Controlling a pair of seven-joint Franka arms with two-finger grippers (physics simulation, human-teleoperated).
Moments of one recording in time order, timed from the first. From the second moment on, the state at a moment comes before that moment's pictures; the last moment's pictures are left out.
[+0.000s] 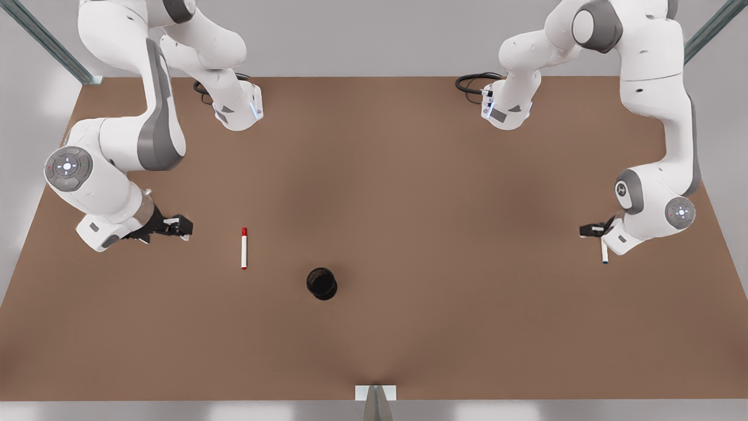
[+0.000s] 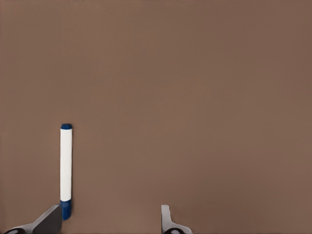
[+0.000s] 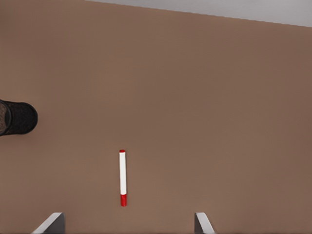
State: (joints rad) left arm 0.24 0.36 0.05 -1.99 0.07 2.21 0.33; right arm 0.04 0.24 0.06 -1.52 -0.06 1.76 0.02
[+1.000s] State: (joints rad) left arm 0.35 0.65 0.06 -1.86 -0.02 2.49 0.74; right arm 0.01 0.56 0.19 -1.83 -0.07 2.20 0.17
